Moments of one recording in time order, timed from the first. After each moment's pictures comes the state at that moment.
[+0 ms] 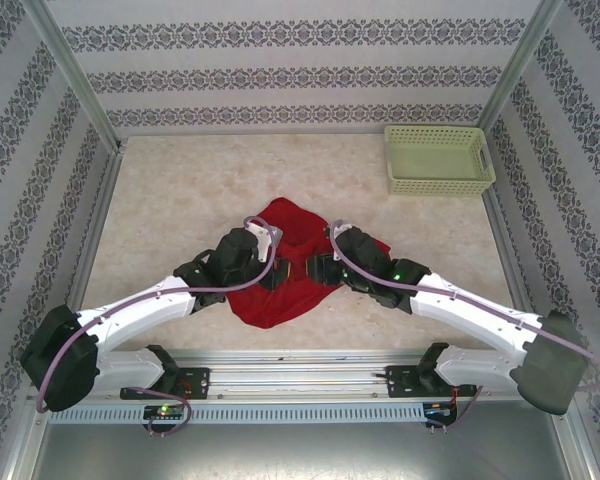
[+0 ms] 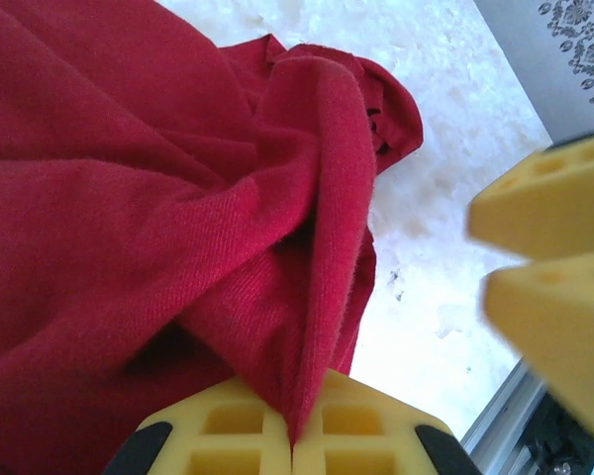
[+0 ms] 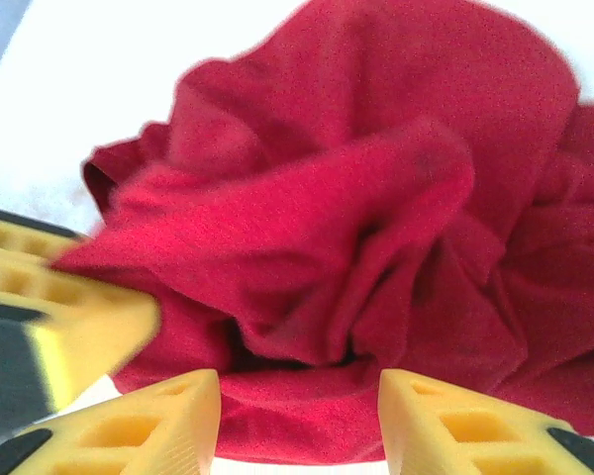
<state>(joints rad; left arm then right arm) -0.72 1.22 0.70 -0.11 0.20 -0.52 0.84 1.16 0.76 -0.34 0.02 0.63</state>
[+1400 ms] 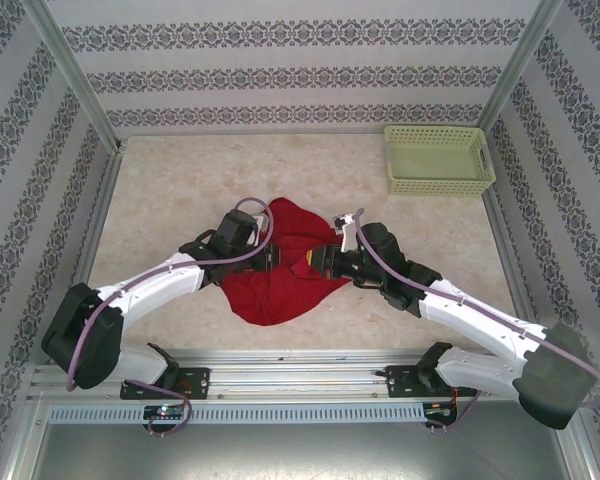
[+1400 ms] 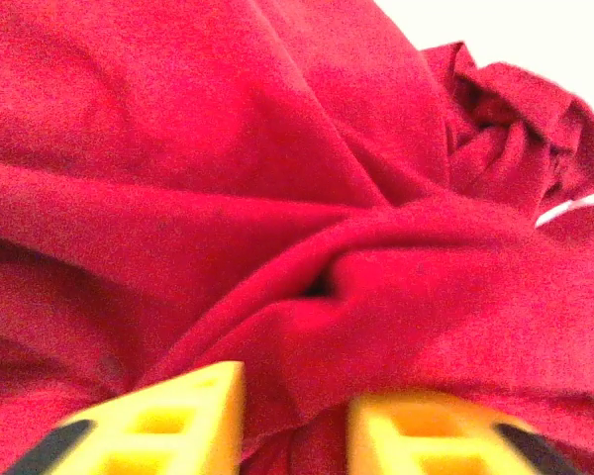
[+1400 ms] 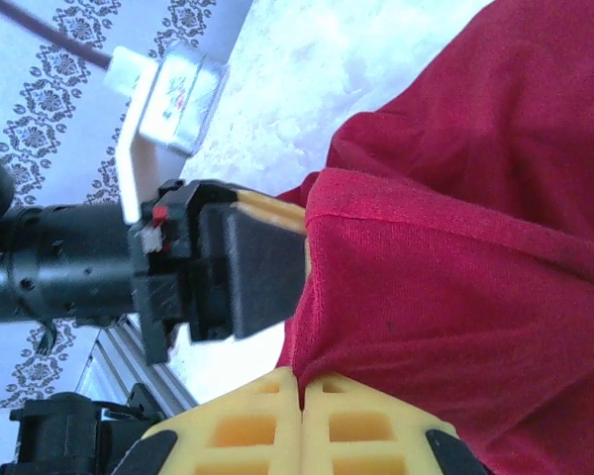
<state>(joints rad) -0.60 1.36 0.82 -0.30 0.14 -0.53 0.72 1.09 0.66 -0.04 -0.30 0.76</state>
